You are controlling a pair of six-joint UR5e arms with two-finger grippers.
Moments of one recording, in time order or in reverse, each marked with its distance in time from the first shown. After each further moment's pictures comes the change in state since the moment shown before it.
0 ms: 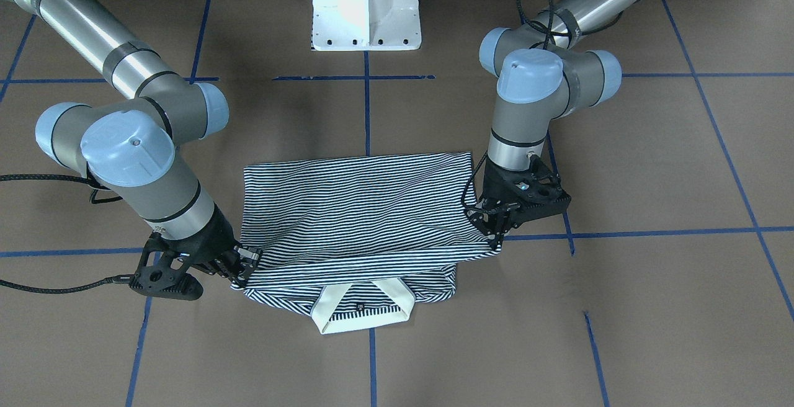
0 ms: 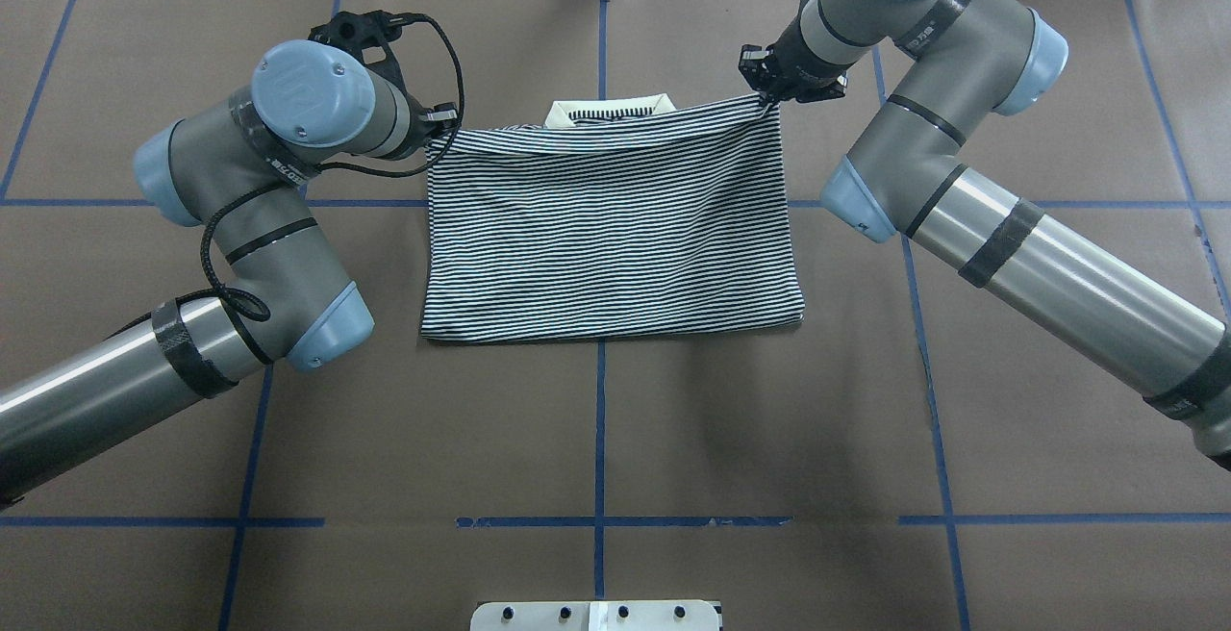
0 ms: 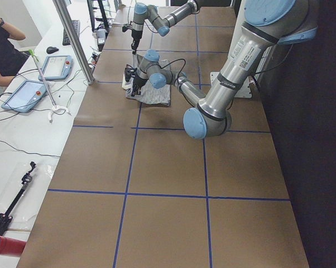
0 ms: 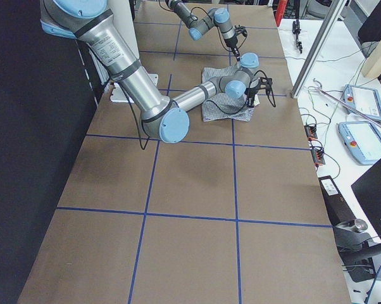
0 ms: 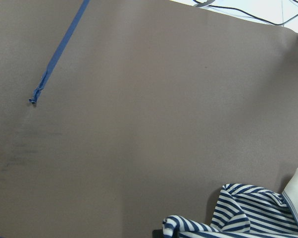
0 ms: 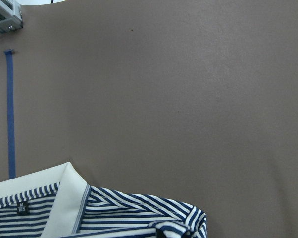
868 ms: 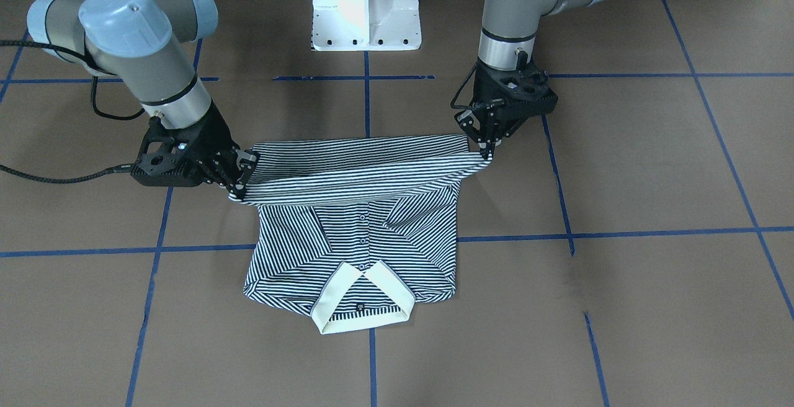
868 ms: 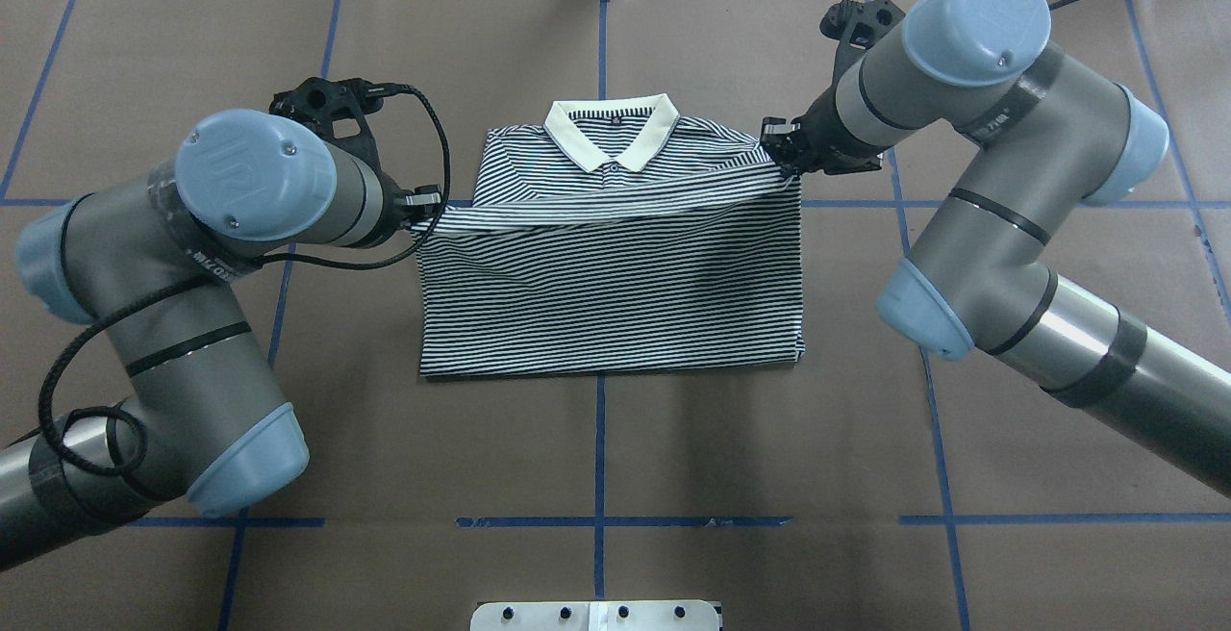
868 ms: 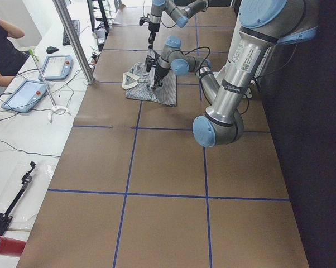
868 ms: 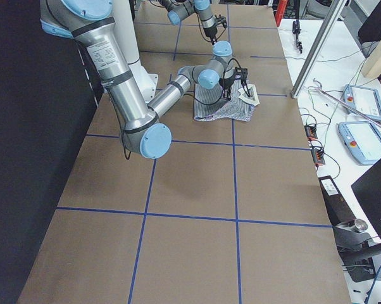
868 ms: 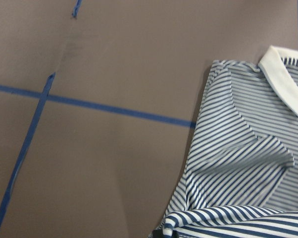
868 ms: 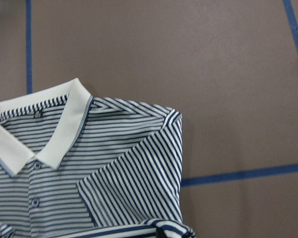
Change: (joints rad) left arm 0.083 0.130 -0.390 0.308 -0.002 -0.014; right arm -0.063 -0.185 0.397 -0.208 -0.040 0.011
